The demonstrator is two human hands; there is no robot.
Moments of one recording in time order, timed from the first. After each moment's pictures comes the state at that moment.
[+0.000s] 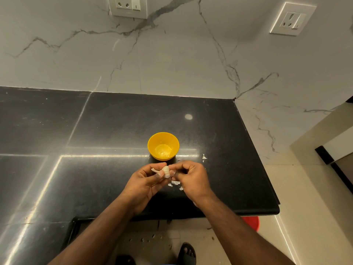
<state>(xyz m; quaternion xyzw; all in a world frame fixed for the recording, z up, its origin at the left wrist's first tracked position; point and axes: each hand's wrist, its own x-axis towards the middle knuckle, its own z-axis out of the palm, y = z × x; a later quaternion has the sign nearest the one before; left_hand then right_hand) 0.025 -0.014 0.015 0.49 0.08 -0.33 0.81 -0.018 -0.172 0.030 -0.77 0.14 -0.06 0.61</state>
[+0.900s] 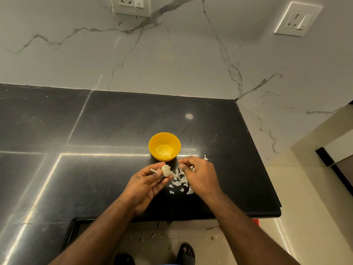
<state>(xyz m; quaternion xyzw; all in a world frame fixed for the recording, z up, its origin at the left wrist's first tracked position) 0.028 -0.015 0.018 0.44 0.14 -0.33 0.82 -0.008 -0.195 0.038 -0.89 0.13 -0.07 0.42</state>
